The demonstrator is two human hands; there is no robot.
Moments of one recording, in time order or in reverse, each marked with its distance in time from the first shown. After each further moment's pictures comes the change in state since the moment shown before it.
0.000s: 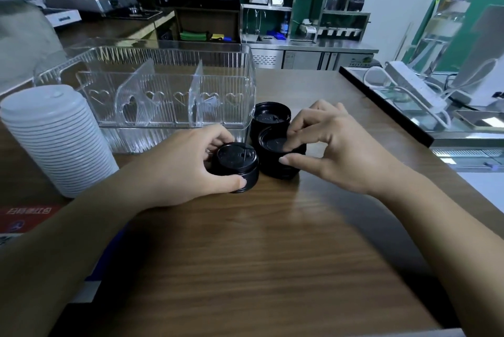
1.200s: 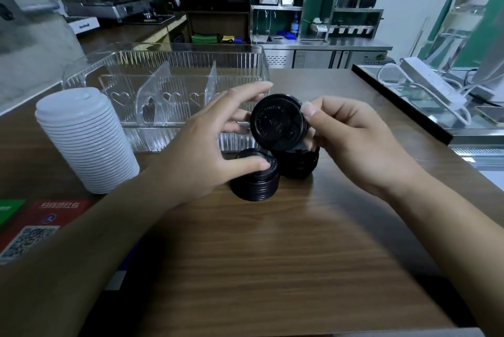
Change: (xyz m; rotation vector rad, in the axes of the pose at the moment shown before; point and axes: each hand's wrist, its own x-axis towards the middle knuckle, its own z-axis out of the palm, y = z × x) left_hand -0.006 0.014 0.000 -0.275 0.232 0.317; right_hand 0.007 -0.026 0.012 0.886 0.181 0.238
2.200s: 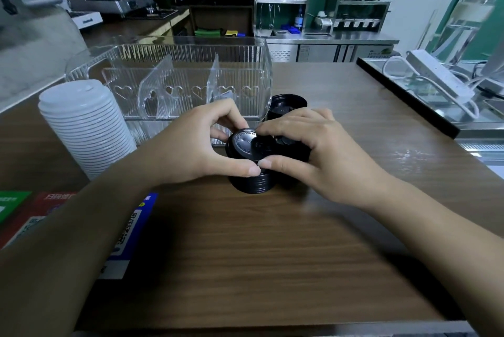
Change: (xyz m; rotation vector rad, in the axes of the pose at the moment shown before) left_hand 0.001 -0.014 -0.024 0.041 -0.171 -0.261; right_hand -0.009 0.014 0.024 -0.826 -0.167 -0.335
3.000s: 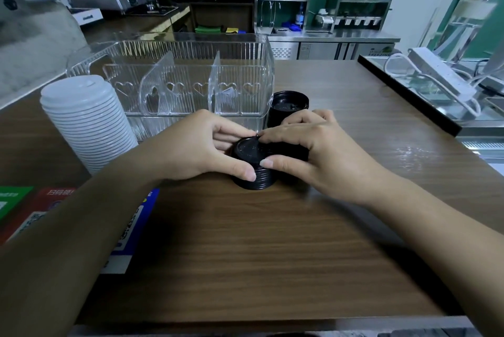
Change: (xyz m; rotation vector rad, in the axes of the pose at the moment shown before) left_hand 0.002 -0.001 0.002 -0.188 -0.193 -0.086; right_hand -0.002 0.009 0.008 -0.029 -0.060 0.035
